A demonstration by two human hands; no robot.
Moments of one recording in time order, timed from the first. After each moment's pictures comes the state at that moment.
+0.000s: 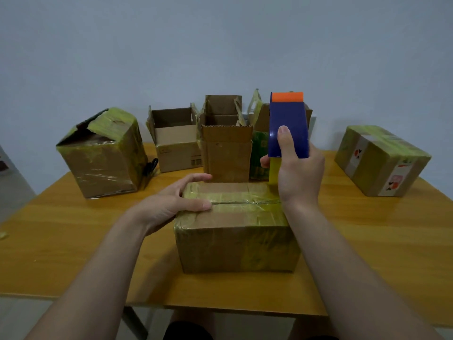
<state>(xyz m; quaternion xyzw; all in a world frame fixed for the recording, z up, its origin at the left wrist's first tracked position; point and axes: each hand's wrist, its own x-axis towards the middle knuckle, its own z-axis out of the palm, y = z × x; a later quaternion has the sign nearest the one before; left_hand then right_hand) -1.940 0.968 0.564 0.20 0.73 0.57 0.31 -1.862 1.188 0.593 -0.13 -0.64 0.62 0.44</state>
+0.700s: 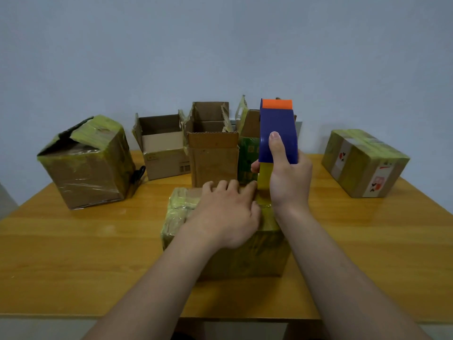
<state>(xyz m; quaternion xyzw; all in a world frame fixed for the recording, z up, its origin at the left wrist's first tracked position) -1.877 1.080 0.586 0.36 0.93 0.05 0.03 -1.855 1.197 0.596 -0.12 -0.61 0.66 0.42</state>
